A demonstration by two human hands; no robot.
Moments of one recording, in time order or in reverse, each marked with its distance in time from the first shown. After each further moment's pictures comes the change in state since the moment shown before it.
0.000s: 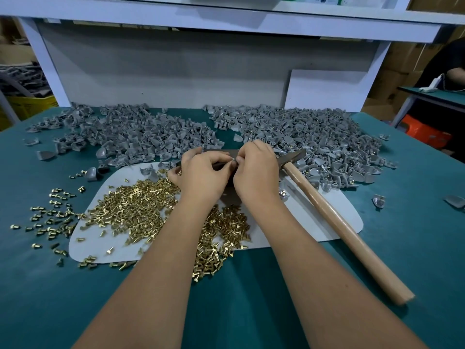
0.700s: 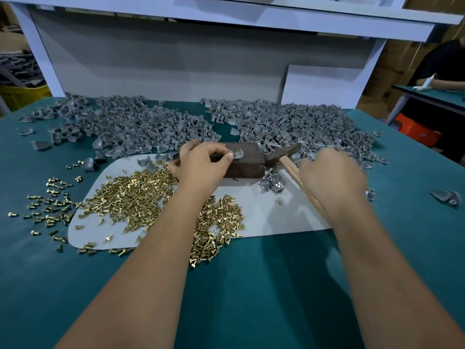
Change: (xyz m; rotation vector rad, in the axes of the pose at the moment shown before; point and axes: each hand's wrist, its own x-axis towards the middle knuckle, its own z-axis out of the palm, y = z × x) left_hand -0.005 0.006 -0.006 -0.075 -0.075 -0.025; right_hand -0.008 0.054 -0.101 -0.450 -0.203 0.402
